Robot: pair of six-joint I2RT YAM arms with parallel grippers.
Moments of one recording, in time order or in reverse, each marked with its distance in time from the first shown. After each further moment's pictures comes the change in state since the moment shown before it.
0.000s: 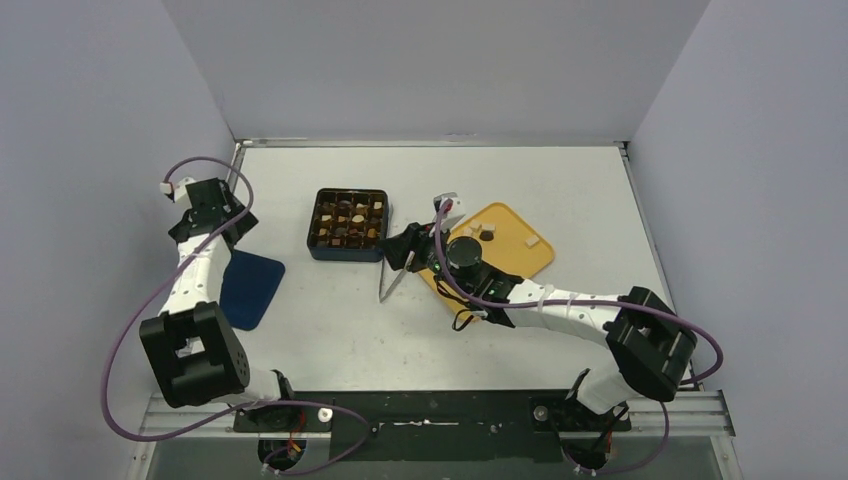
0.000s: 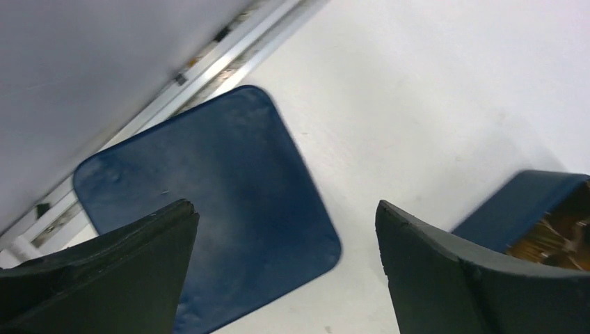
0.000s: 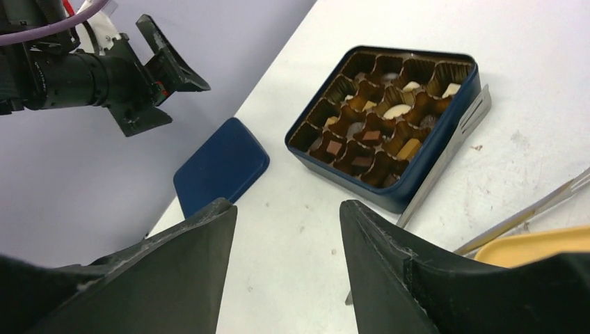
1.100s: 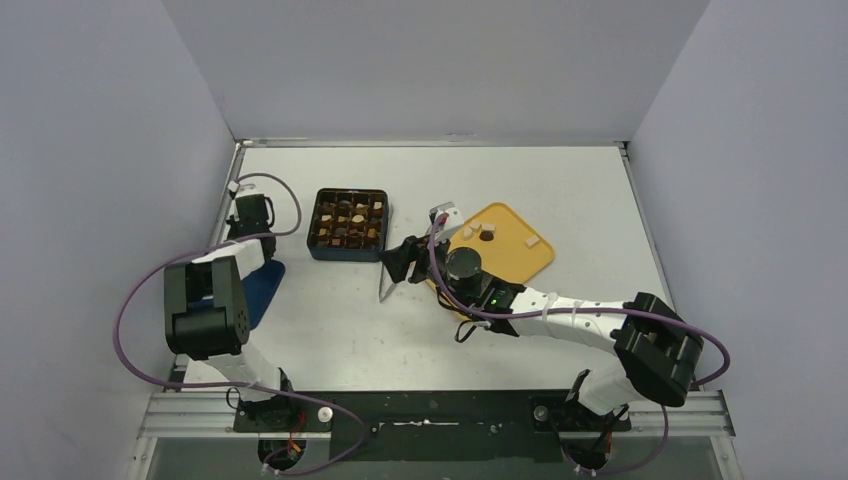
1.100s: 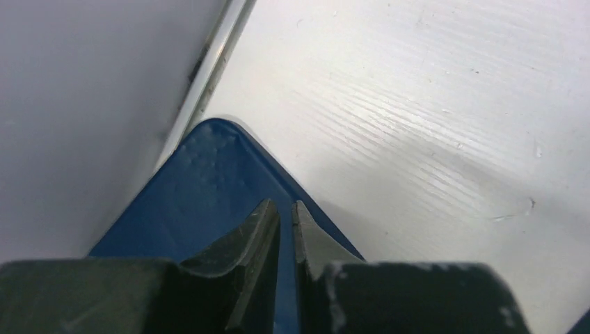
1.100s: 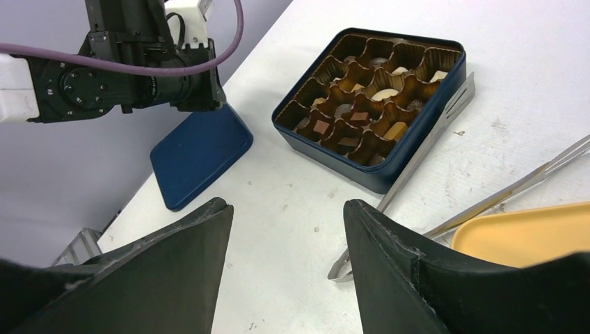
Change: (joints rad) left arm -0.087 0.242 -0.187 0.432 -0.175 0.372; right arm 0.057 -0.046 -0.051 -0.037 0.048 -0.078
